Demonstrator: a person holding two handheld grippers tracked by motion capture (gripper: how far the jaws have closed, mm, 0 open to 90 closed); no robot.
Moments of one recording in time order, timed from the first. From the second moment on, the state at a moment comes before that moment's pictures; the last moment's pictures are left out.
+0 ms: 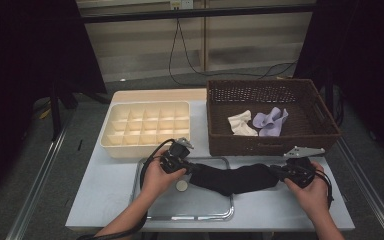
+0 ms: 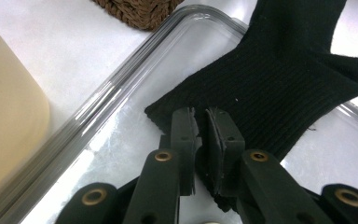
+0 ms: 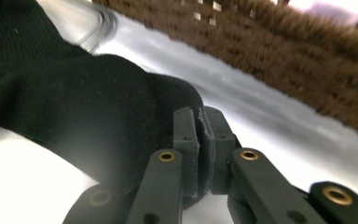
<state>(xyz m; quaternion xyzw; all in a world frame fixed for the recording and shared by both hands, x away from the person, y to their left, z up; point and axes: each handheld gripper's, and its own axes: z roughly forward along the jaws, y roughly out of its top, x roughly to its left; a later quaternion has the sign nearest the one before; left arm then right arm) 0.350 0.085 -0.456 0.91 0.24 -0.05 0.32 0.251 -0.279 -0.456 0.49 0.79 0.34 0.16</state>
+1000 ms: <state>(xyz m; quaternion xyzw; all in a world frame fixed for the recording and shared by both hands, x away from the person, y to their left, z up) 0.344 0.092 -0.452 0.90 0.26 -0.05 0.34 0.255 -0.275 -0.451 0.48 0.79 0.35 0.18</state>
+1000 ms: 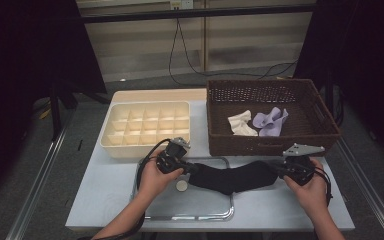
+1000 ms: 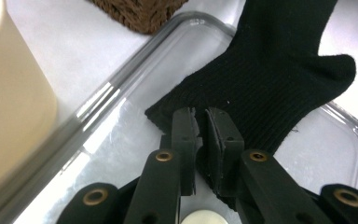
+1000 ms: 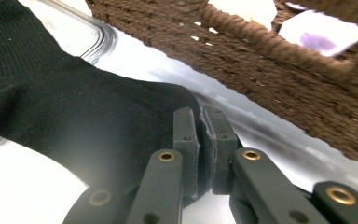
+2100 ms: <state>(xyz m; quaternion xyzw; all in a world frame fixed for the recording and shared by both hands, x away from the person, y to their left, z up) 0.344 0.090 -0.458 0.90 0.26 -0.06 0.34 0.261 -0.276 -0.461 0.49 0.78 0.35 0.14</state>
